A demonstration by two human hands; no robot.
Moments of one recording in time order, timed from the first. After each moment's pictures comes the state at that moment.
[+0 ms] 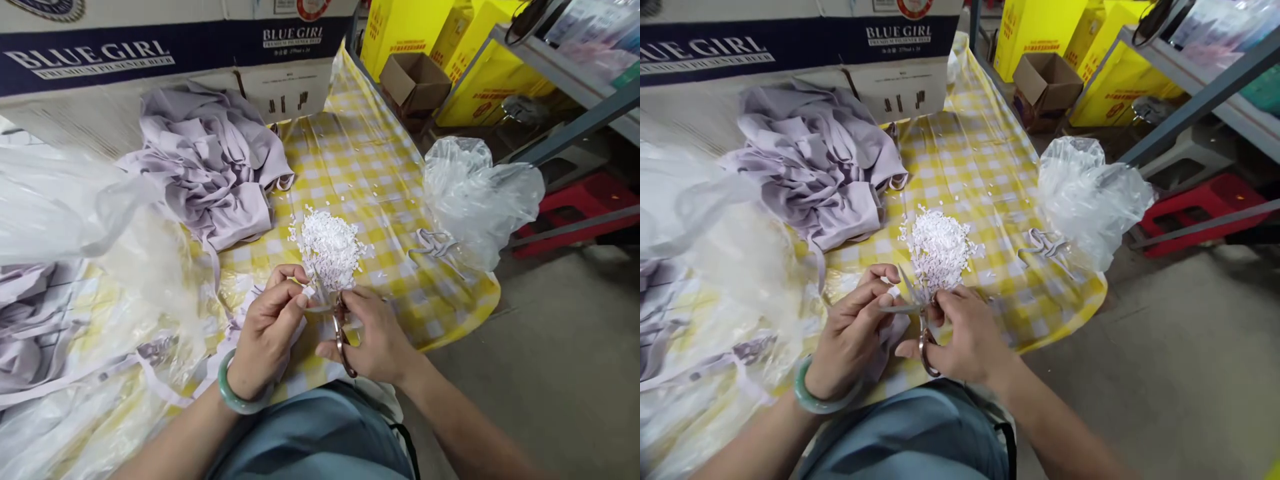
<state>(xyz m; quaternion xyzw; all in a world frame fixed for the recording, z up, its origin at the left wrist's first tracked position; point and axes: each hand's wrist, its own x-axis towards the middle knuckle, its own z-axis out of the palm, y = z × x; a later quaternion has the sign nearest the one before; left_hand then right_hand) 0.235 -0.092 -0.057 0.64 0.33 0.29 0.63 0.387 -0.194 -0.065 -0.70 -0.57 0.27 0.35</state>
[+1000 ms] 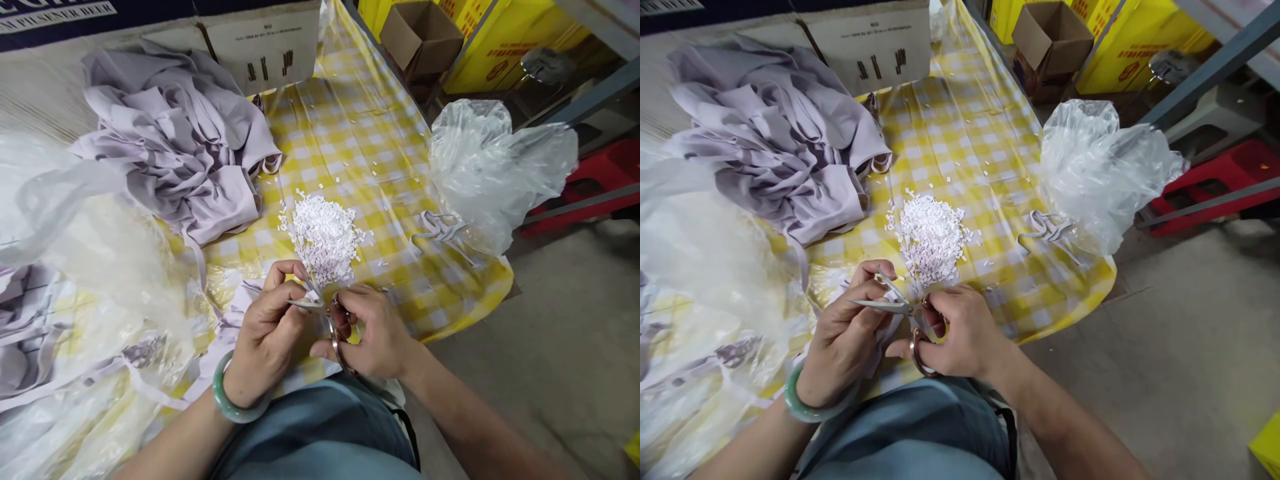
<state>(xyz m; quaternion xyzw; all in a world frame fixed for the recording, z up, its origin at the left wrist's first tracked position) 0.241 -0.097 -0.066 0.69 0.27 0.27 0.61 0.389 -0.193 -0.070 -0.68 -0.55 0.31 0.37</state>
